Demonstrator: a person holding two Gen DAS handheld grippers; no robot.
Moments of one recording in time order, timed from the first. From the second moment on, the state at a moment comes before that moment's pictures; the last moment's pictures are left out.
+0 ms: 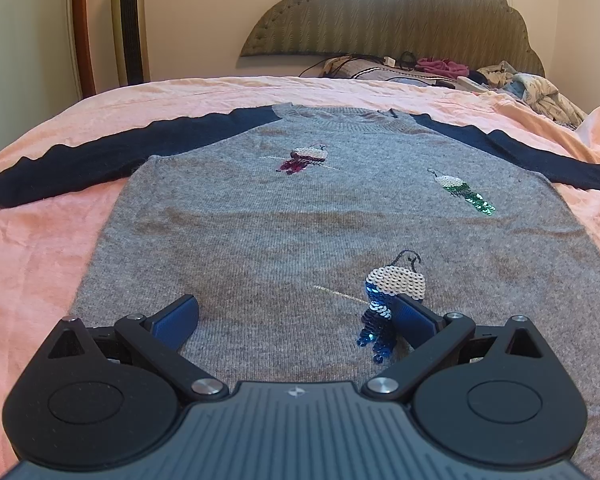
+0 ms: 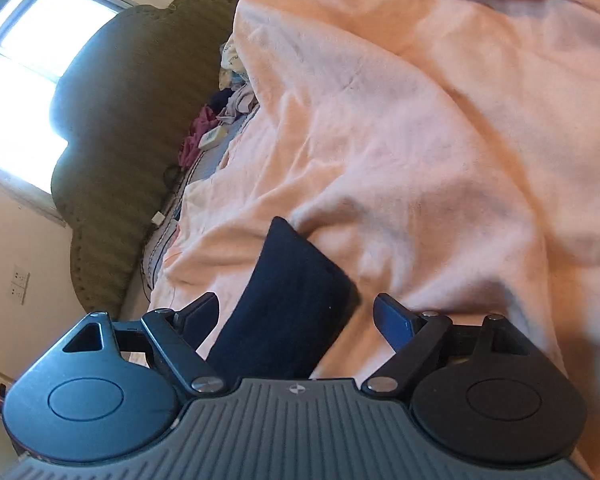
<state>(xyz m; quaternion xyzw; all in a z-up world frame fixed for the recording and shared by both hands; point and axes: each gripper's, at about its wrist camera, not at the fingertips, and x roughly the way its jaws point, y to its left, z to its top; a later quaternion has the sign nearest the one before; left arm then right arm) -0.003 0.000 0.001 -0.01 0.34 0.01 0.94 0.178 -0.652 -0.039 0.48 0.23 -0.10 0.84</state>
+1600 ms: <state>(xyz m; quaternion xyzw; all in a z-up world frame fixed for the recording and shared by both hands) 0.180 -0.029 0.010 -0.12 0.38 -0.06 0.91 0.100 -0.355 -0.034 0.41 0.24 0.31 0.82</state>
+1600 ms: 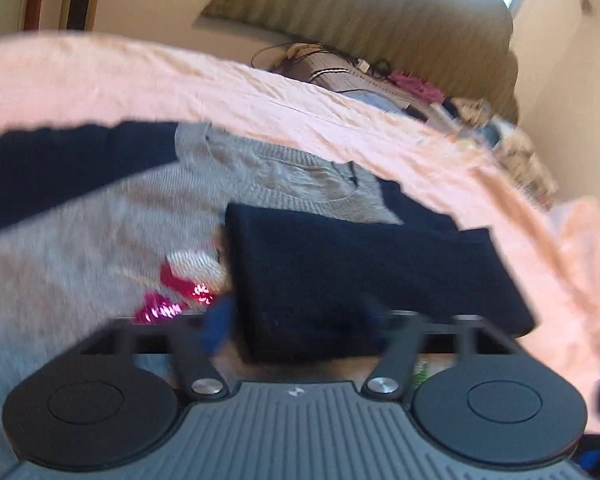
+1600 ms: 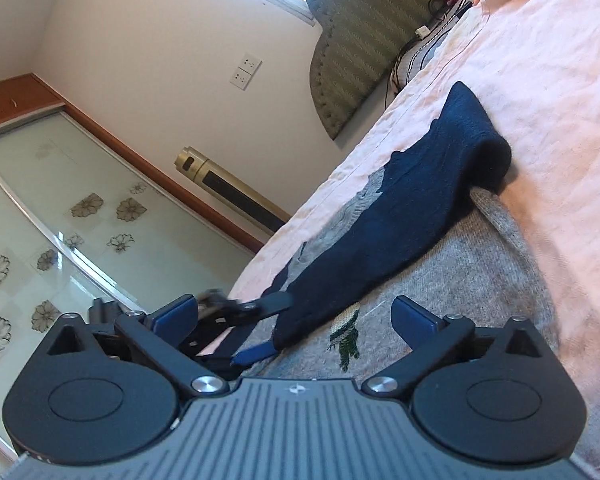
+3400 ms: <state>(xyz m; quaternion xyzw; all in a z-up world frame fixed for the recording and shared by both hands) 0.017 0.370 -0.005 -0.51 0.12 0.25 0.81 0.234 -0.288 -0.012 0.09 0.32 0.21 0.92</state>
